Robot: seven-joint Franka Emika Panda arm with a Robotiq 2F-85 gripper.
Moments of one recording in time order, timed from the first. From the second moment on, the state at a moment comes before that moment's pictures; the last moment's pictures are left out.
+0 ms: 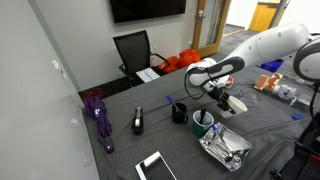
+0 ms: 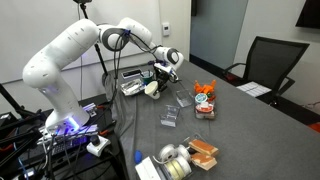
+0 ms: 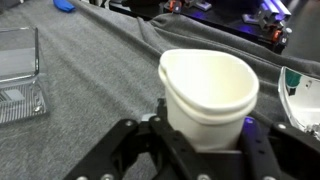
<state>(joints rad) 0.06 1.06 0.06 -1.19 -0.25 1.21 -0.28</state>
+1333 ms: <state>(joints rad) 0.08 1.28 0.06 -0.88 -0.24 1.01 -0.21</state>
